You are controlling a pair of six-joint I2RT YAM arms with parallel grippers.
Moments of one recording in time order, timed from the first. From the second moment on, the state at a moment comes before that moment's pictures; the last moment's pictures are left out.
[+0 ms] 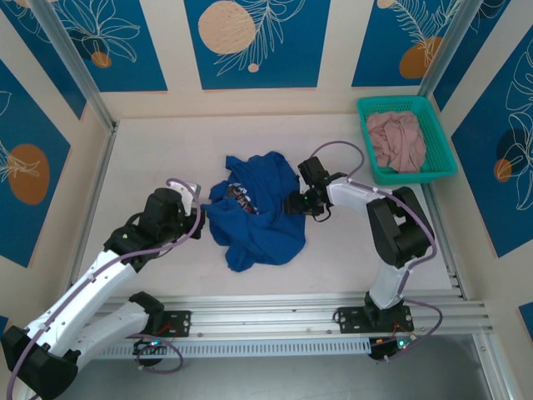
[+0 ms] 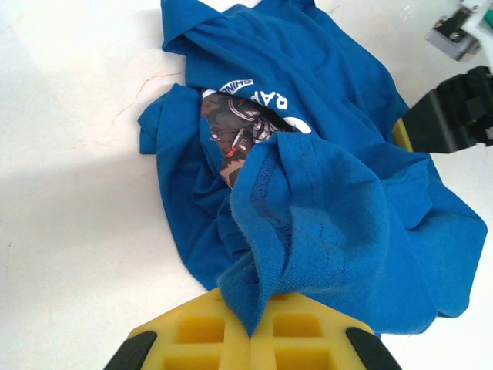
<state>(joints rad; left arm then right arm) -0.54 0.85 0.78 -0.62 -0.02 -0.28 0.44 1.82 1.10 -0.47 -0.22 0.42</state>
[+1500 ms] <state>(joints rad) -0.14 1.00 1.12 -0.72 -0.01 -0.11 0.49 1.17 0.77 -0.44 -0.09 0.52</state>
